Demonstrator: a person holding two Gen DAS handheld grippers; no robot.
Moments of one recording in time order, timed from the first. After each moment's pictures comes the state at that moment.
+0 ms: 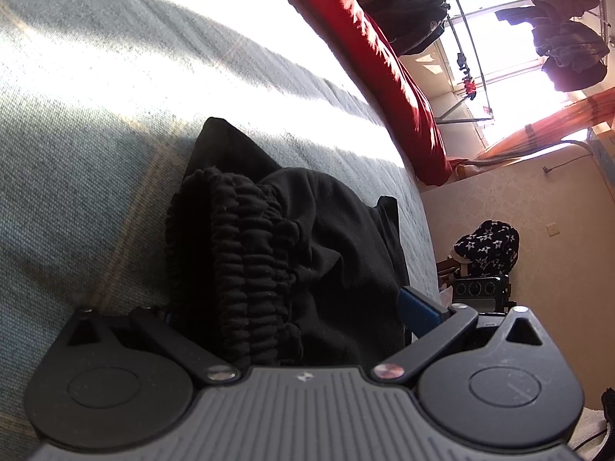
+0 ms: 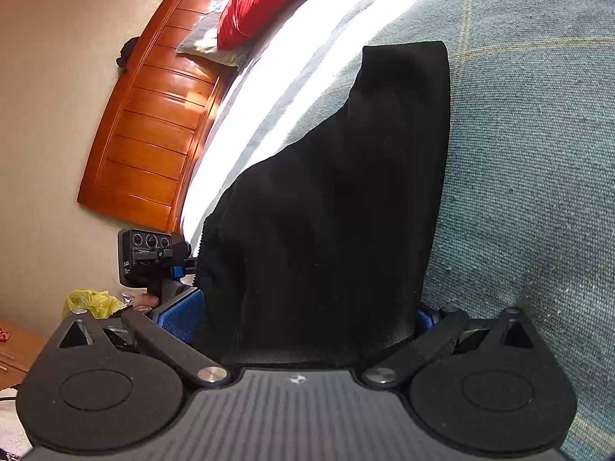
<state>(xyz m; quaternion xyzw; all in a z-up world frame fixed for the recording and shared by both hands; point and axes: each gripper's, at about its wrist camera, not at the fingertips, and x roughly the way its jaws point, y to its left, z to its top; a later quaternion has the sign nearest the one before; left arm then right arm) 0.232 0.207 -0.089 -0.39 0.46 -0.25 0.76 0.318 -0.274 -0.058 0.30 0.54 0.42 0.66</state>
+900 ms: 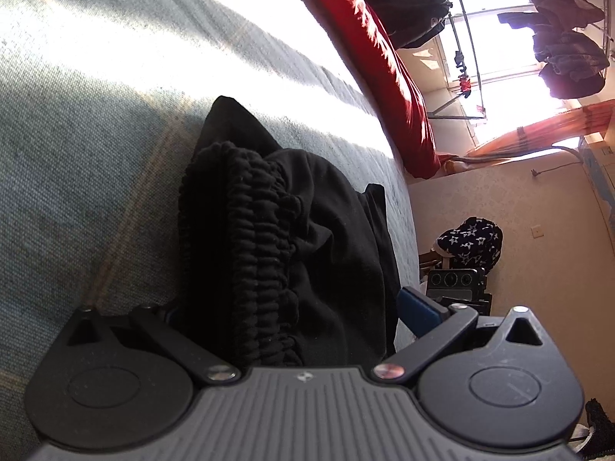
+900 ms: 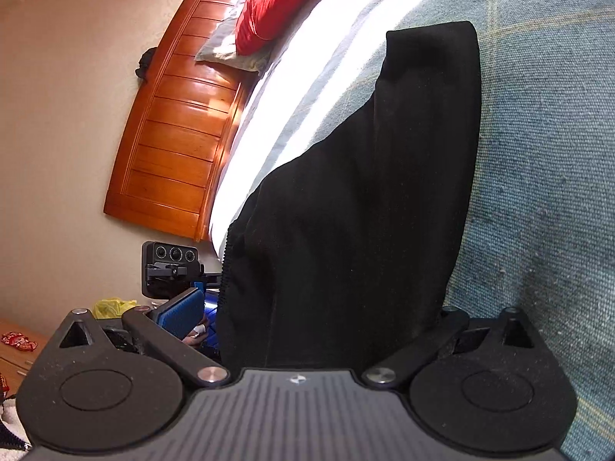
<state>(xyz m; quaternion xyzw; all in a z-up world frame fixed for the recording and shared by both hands) 0.220 0.214 -0.095 -0.43 0.46 -0.26 0.73 0.321 -0.263 -0.075 0.35 0.53 0.45 0.63</state>
